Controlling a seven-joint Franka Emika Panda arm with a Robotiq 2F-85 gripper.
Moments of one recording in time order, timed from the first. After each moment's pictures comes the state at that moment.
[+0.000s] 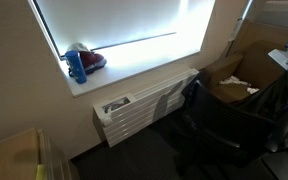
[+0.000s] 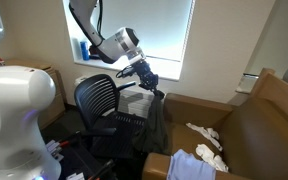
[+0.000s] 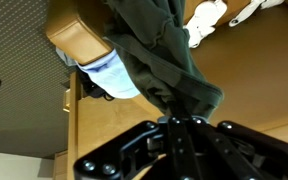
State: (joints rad) arm 0.85 0.15 -0.81 -2.33 -0.84 2.31 2.35
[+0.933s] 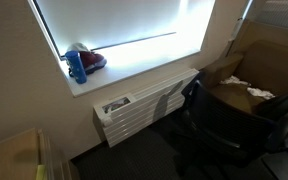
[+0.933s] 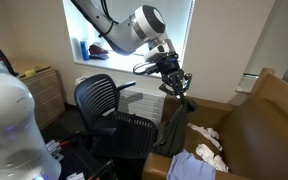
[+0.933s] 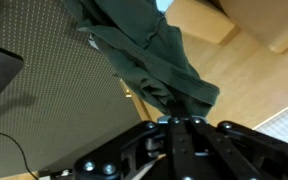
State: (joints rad) arm 0.09 -0.15 -0.41 -2.40 -0.96 2.15 2.60
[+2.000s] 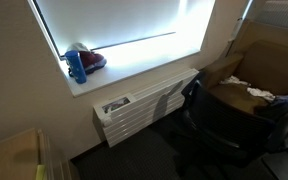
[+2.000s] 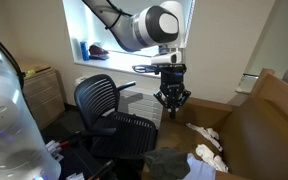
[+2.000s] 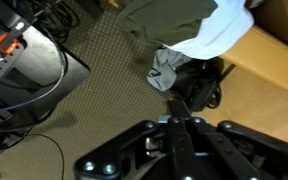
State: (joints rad) arm -0.15 -0.16 -0.33 -2.43 -0.51 2.19 2.09
